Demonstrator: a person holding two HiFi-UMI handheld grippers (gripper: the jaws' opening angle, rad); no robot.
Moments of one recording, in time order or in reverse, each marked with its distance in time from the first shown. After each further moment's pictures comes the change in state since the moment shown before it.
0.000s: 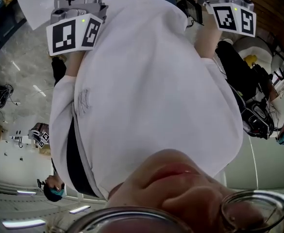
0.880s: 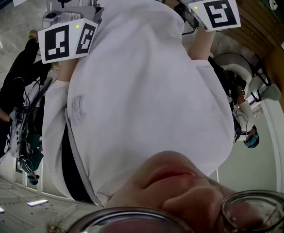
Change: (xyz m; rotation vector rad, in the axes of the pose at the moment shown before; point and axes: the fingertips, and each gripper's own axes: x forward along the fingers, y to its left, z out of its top) left arm -0.030 -0.074 0.002 0.023 -0.033 0.221; right arm -0.031 0.079 -0.064 -0.380 0.319 0.731
